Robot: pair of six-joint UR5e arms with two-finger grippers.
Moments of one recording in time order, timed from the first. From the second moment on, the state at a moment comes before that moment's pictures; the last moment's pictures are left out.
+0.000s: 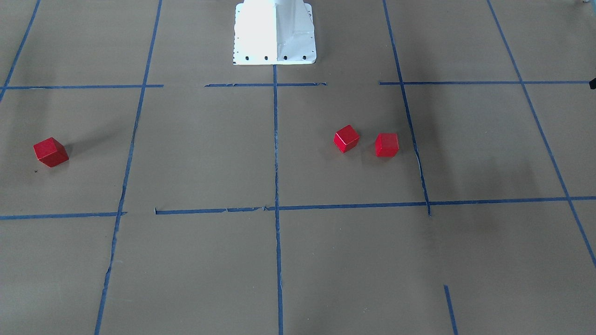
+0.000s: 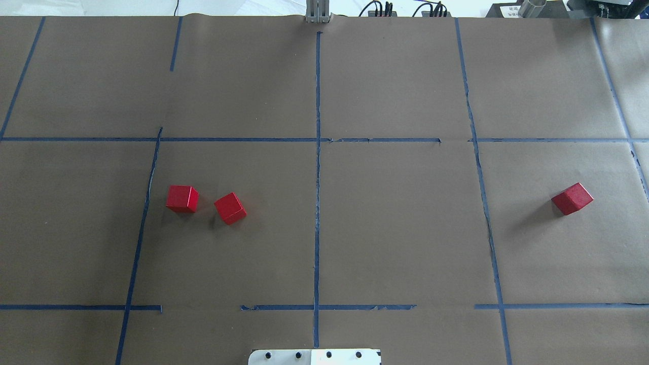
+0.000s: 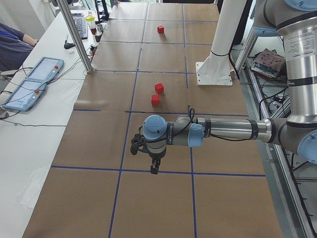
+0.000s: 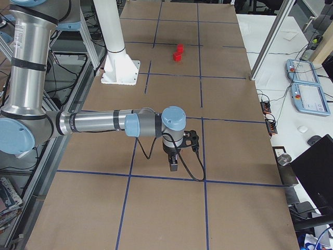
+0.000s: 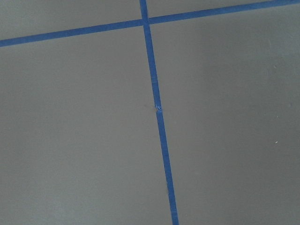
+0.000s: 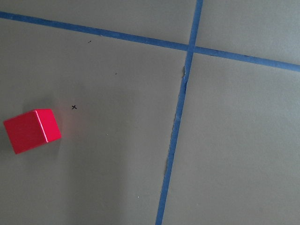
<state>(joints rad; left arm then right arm) -1.53 -1.34 -1.81 -1.59 -2.38 0.10 1.51 -1.77 1.87 -1.61 2.32 -0.09</state>
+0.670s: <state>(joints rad) -1.53 -1.34 -1.81 -1.59 -2.38 0.11 1.30 -1.76 1.88 -1.46 2.32 -0.03</state>
